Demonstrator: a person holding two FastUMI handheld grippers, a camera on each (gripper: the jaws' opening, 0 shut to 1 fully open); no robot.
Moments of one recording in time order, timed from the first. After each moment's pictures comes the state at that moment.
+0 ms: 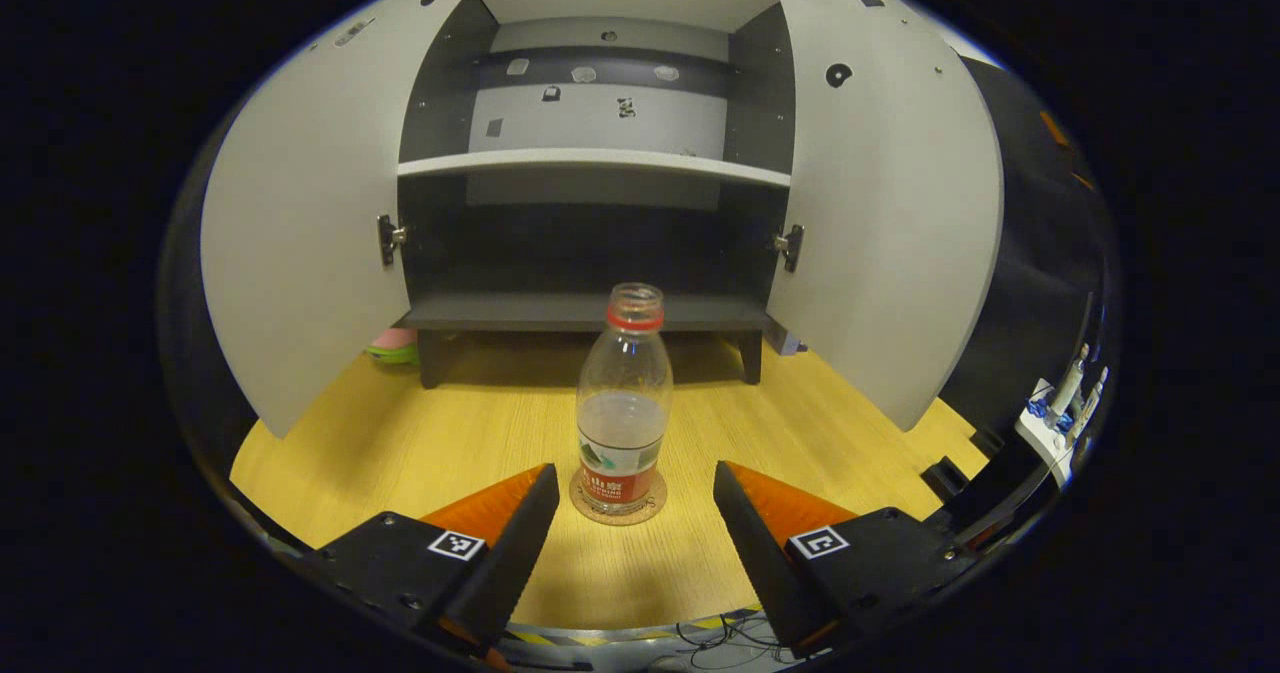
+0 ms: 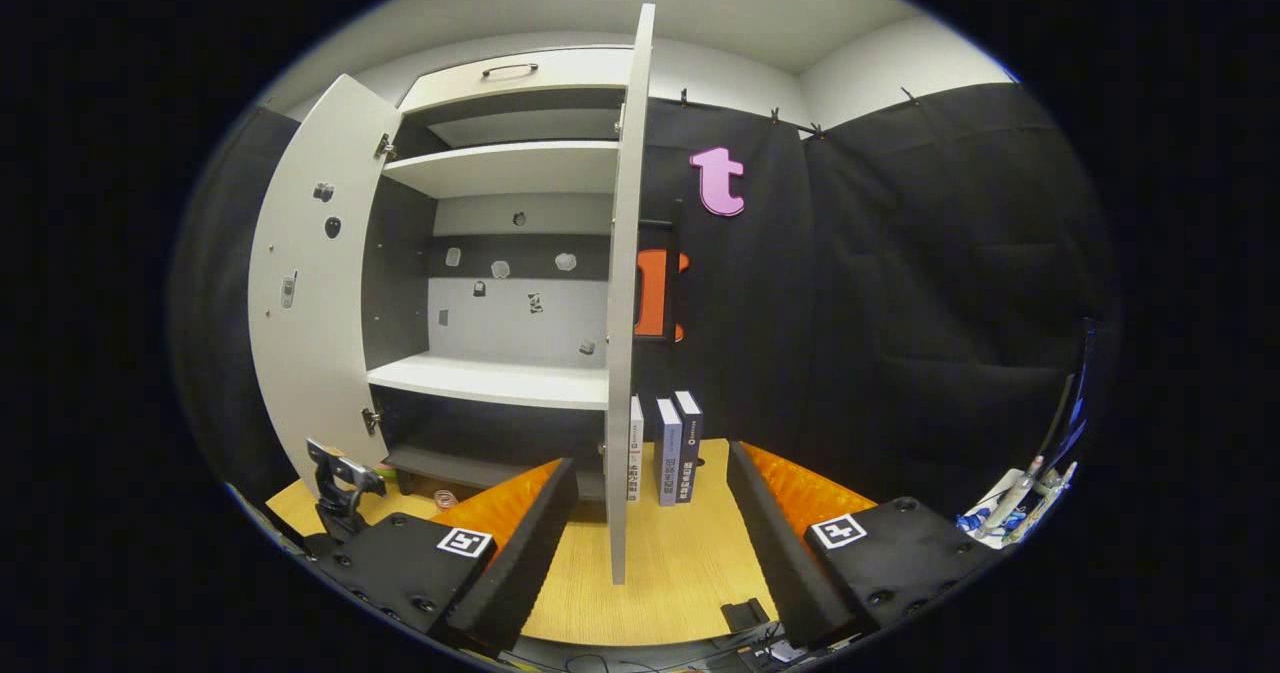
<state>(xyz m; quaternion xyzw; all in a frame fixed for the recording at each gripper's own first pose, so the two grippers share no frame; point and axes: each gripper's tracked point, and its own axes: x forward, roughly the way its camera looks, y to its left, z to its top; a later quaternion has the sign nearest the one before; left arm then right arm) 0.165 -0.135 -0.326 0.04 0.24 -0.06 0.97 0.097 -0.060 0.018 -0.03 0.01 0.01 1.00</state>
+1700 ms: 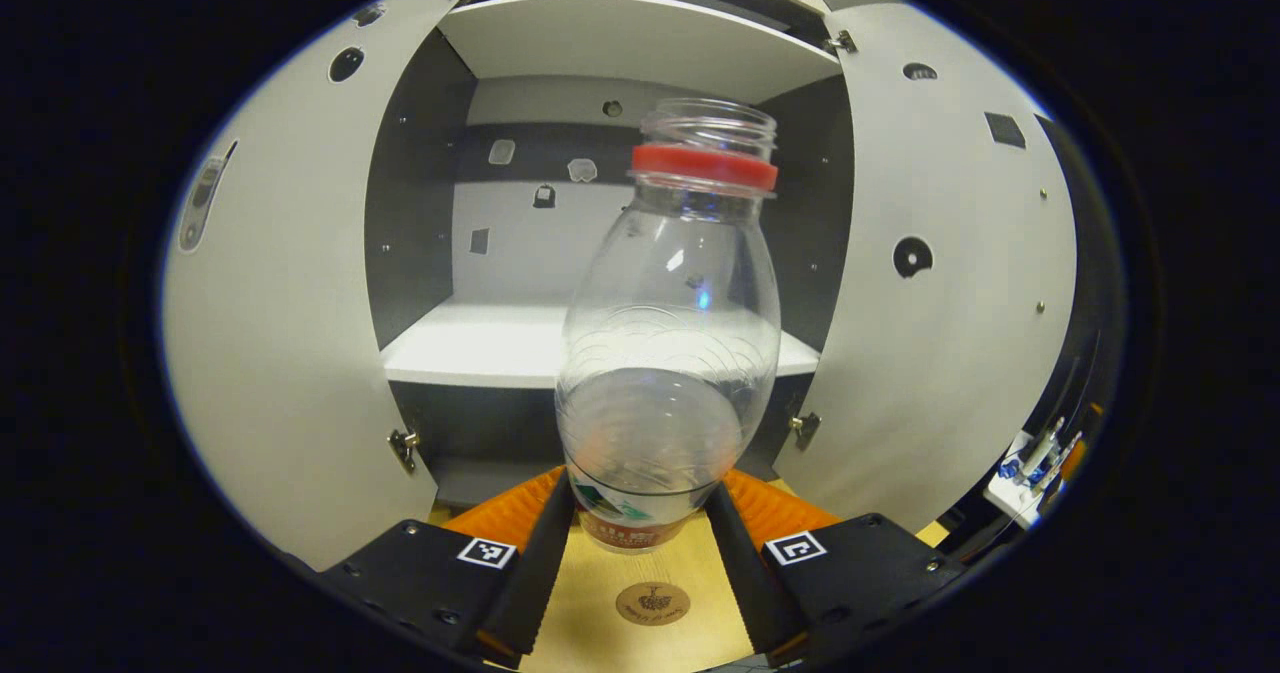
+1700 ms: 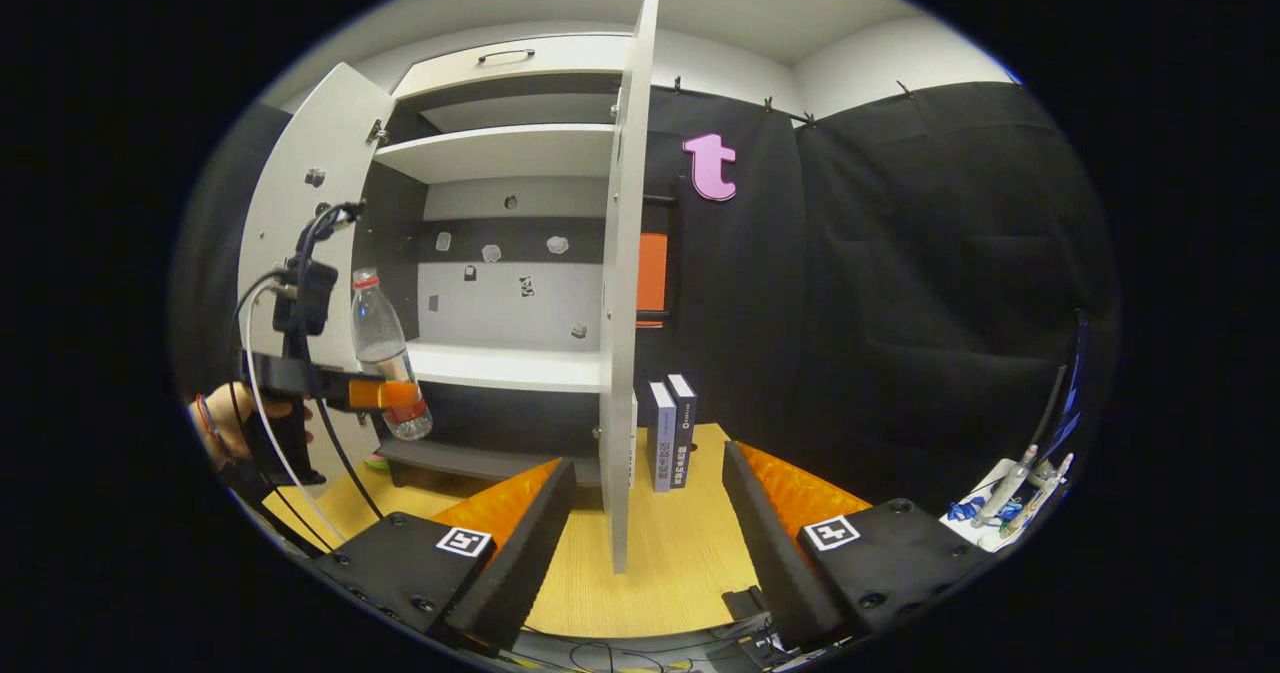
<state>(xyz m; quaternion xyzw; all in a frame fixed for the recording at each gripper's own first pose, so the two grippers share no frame) 0.267 -0.120 -0.078 0.02 0.16 -0.09 0.98 0.101 -0.055 0.008 -0.03 0.03 0.00 1.00</state>
